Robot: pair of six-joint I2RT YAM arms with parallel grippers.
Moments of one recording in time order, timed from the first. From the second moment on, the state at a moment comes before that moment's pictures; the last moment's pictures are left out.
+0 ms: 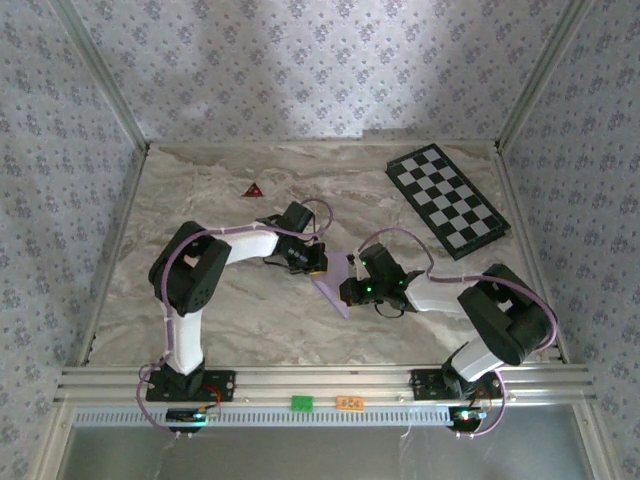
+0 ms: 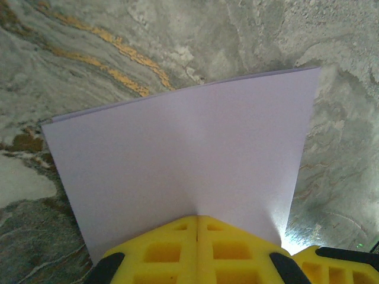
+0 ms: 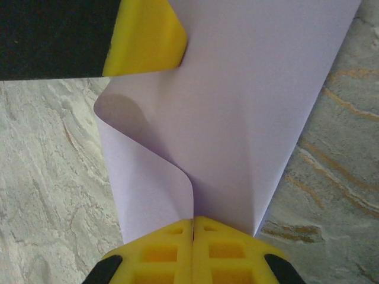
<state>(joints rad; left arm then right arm) -0.65 1.95 1.16 -0.35 0.49 -0.64 0.69 1.53 0.54 0.11 -0.32 0.54</state>
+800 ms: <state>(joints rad) -0.65 1.95 1.16 -0.35 0.49 -0.64 0.69 1.53 0.56 0.07 -0.30 0.53</state>
